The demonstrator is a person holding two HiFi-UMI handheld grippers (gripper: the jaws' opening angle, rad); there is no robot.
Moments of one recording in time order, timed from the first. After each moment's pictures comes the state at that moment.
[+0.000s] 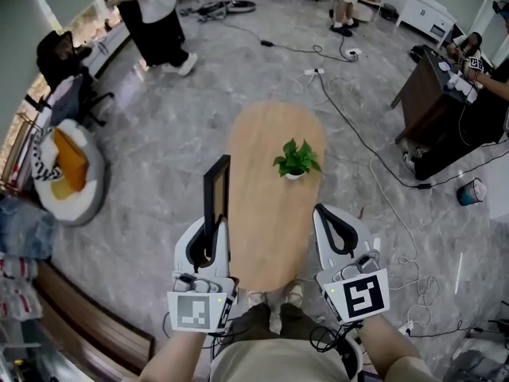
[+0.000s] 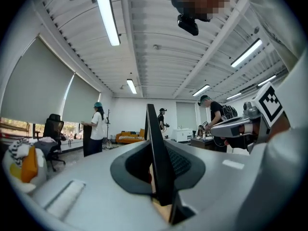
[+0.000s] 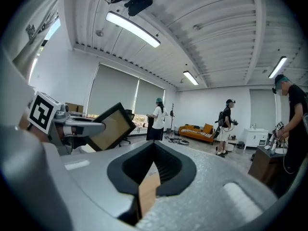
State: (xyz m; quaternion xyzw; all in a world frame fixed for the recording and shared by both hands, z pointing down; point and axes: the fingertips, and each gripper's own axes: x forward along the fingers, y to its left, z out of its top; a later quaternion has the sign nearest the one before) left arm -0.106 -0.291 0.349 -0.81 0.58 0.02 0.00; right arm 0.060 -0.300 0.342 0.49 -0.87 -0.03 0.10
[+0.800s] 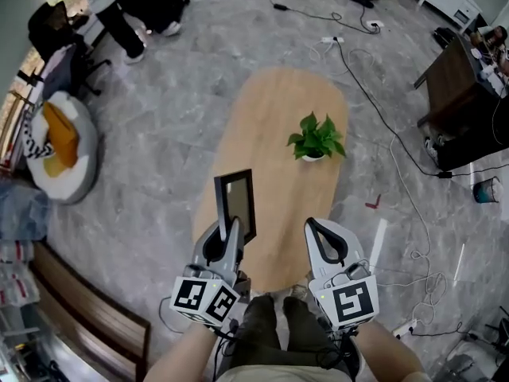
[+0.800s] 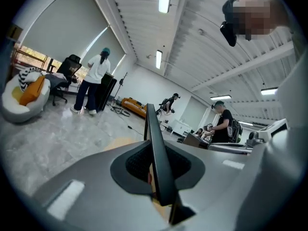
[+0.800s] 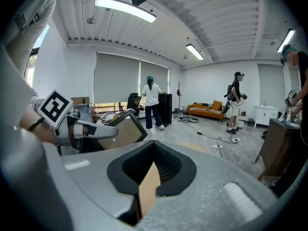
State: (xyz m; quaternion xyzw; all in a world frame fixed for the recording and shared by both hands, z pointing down) left arm -0.107 -0.335 0.545 -0.78 0.56 0.05 -0.26; right arm 0.030 -0.331 0.518 0.44 -0.88 0.07 0.17
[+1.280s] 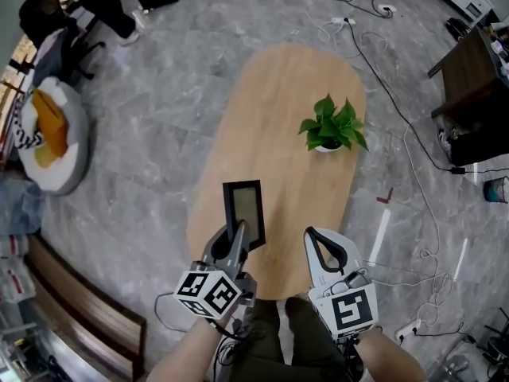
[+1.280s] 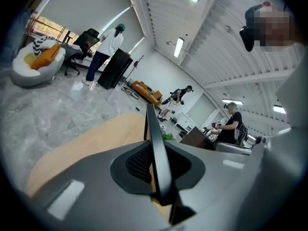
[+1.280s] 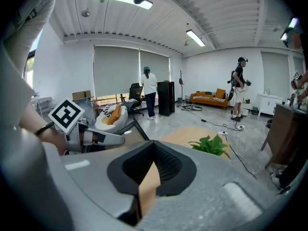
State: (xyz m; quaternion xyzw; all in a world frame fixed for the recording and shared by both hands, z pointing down) left arm -0.114 -0.345 0.696 -0.74 0.55 0.05 -0.39; right arm 0.014 -0.339 0.629 0.42 -0.88 0.12 0.20
